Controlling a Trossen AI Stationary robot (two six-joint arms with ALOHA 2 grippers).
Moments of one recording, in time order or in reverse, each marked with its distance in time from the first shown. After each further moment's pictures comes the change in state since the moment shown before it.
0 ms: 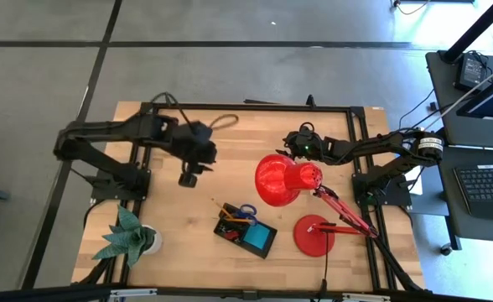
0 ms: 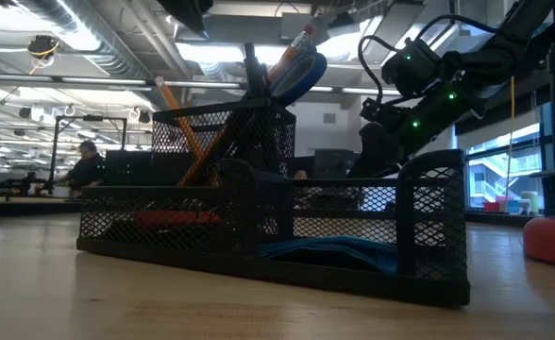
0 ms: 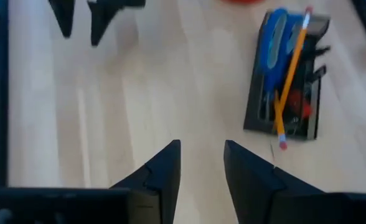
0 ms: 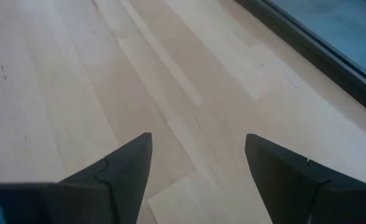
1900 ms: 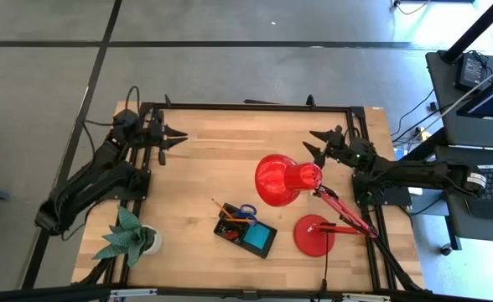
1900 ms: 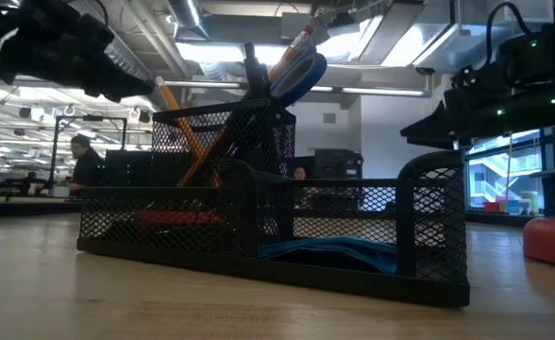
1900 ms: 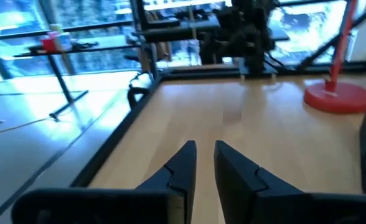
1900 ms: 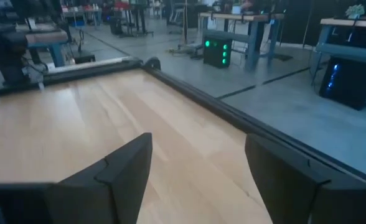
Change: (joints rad) left arm 0.994 -0.855 -1.126 1.009 0.769 0.050; right arm -0.166 -0.632 -0.527 0.434 -0.130 -0.070
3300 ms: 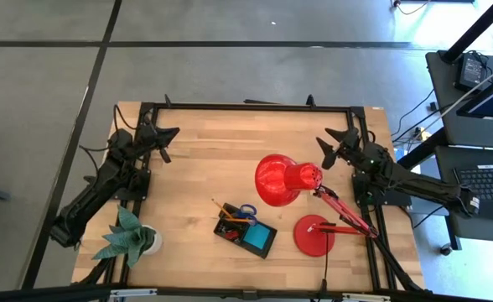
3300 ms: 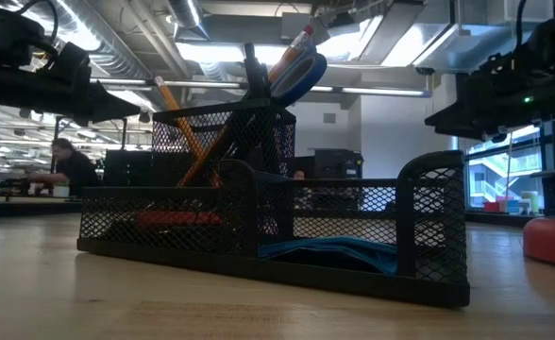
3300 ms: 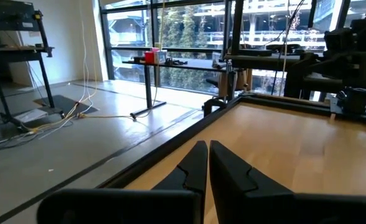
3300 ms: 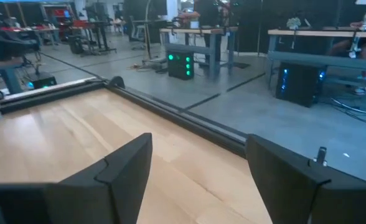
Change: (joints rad) left arm -0.003 -0.385 -0.282 0.134 -0.370 -0.312; right arm 0.064 -0.581 0.000 -0.541 0.236 0.040
